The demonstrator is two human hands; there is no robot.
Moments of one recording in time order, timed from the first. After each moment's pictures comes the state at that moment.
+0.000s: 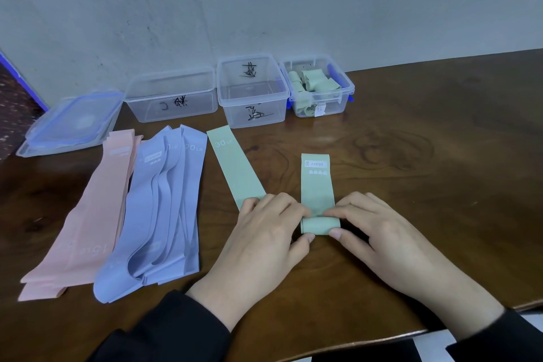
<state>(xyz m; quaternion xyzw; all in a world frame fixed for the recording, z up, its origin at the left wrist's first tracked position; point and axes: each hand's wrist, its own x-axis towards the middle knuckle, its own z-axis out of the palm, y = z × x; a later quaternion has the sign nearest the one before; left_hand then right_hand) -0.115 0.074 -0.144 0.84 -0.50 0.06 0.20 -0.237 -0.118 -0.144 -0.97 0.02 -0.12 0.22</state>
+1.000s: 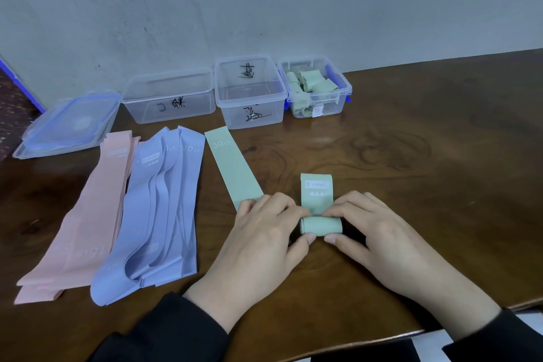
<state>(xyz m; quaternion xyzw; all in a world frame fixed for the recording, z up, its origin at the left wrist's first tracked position) -0.116 0.074 -0.143 0.84 -0.49 0.06 0.20 -0.237 -0.117 -0.144 -0.97 0.03 -0.12 0.22</state>
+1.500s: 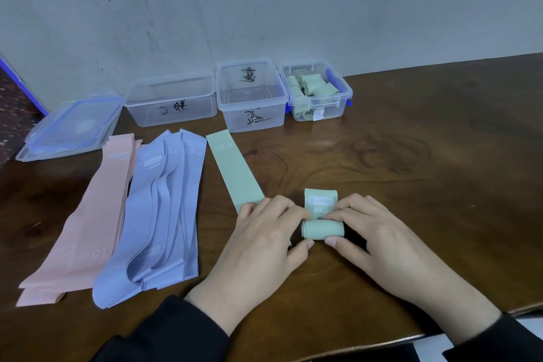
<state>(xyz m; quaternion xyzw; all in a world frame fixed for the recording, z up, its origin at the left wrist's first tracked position) -0.115 0.075 -0.144 0.85 -0.49 0.06 0.20 -0.237 -0.117 -0.144 -0.97 0.02 -0.13 0.22</state>
